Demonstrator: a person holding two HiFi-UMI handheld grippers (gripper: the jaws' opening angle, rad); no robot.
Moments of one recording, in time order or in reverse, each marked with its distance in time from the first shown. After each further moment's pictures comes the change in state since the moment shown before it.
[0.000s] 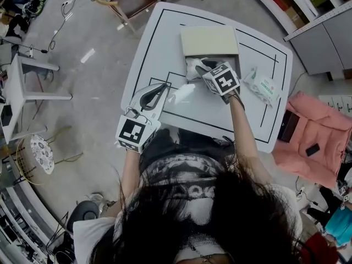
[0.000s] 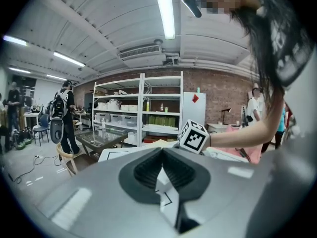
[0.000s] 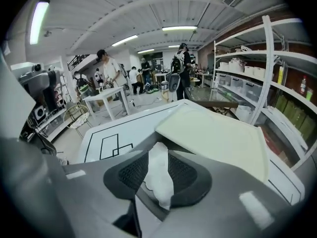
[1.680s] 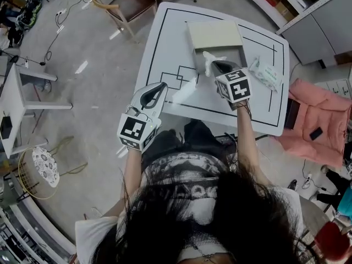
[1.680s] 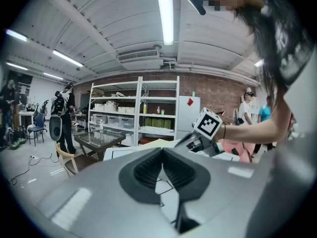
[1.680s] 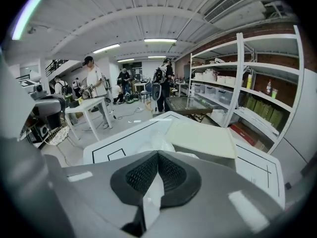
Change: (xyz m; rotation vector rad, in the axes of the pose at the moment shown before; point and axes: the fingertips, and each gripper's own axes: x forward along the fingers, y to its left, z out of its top) left arm -0.082 0.032 -0.018 0.001 -0.031 -0.063; right arm -0.067 0.060 0.022 0.142 -0.093 -0.248
